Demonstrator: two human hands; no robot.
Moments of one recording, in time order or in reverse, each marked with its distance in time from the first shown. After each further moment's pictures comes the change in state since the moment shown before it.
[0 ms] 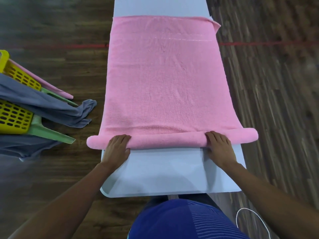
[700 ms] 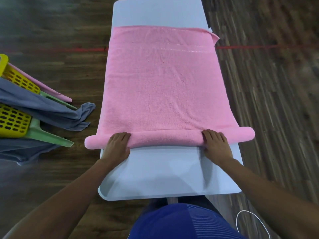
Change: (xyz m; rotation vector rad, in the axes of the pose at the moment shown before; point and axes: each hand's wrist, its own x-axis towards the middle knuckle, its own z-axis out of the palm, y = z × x) left_hand 0.018 0.001 -0.009 0.095 -0.068 0.049; right_hand 0.014 -0.006 -0.007 -0.048 -0.023 -0.008
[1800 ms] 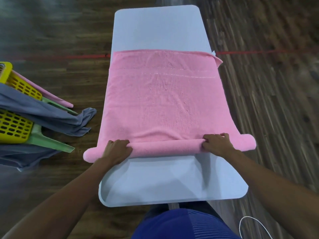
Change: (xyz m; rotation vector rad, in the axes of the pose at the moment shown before) left_hand 0.016 0.004 -0.022 -0.015 -0.156 -0.145; right_hand 0.033 -0.009 -0.047 0.026 -0.305 0.120
